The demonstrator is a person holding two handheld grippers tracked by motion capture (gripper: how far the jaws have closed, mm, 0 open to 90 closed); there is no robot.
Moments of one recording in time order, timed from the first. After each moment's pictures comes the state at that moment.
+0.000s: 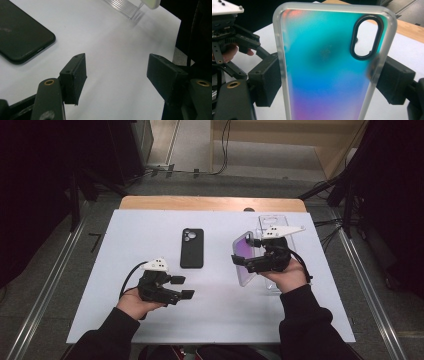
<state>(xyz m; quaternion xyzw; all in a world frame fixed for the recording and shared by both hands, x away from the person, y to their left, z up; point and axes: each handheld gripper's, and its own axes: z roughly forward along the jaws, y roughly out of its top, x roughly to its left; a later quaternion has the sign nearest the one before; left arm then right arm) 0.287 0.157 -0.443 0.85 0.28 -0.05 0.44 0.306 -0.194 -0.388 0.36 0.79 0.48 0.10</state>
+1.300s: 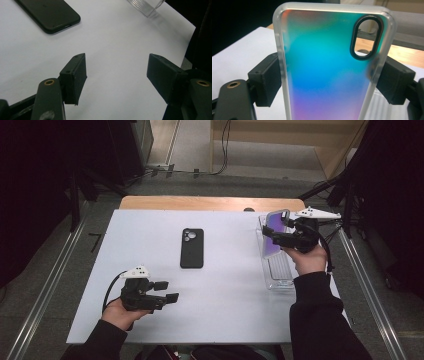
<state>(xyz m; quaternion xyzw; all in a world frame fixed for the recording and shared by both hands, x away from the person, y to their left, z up) 0.270 0.196 -0.451 0.83 0.36 -0.02 0.44 0.338 -0.263 -0.378 0.49 0.70 0.48 0.20</state>
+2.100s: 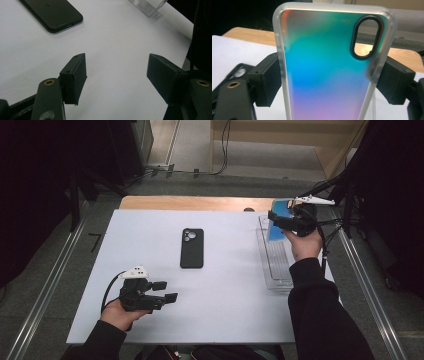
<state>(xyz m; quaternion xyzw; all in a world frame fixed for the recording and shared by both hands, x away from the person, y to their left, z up) 0.269 0.198 -0.450 0.82 0.36 -0.02 0.44 0.396 -0.279 -0.394 0.56 0.66 0.43 0.25</state>
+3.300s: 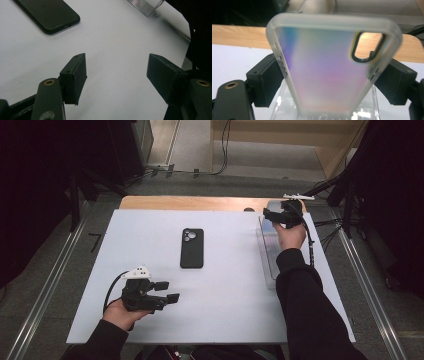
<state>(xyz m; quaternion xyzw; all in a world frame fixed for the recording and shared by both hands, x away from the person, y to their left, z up) 0.269 0.193 -0.451 0.83 0.35 -0.02 0.44 0.465 -0.276 -0.447 0.62 0.64 0.37 0.26</state>
